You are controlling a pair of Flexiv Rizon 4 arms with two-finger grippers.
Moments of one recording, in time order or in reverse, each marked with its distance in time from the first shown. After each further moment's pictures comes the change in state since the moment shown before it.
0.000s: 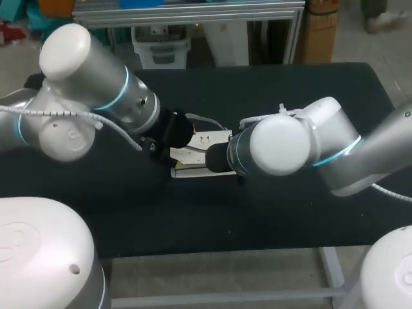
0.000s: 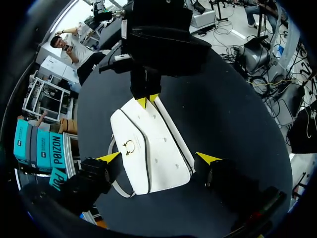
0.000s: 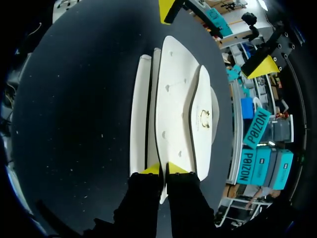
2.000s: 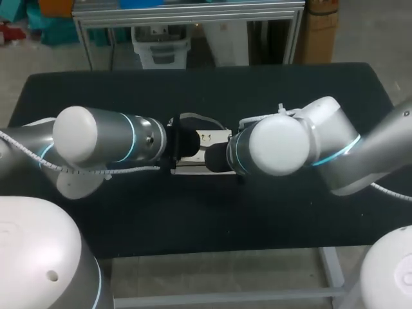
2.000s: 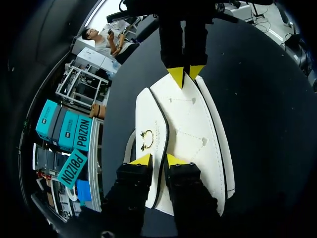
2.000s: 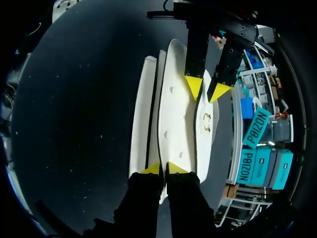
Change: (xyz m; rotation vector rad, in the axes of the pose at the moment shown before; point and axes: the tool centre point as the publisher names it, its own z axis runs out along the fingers) left arm -0.036 0.029 0.061 -0.039 -0.346 -0.146; right arm -0.001 0.001 0.001 0.001 -0.002 0.000
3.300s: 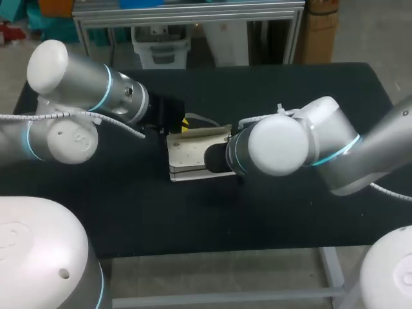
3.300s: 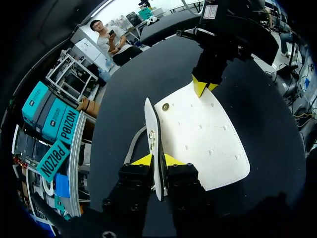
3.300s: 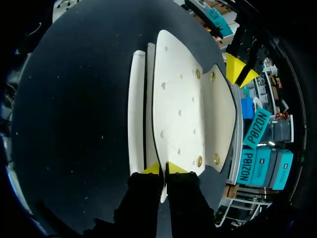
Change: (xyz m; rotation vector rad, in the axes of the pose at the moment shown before) left arm -0.037 0.015 -0.028 0.088 0.196 -0.151; right arm 0.001 0.001 0.000 0.001 0.002 -0.001
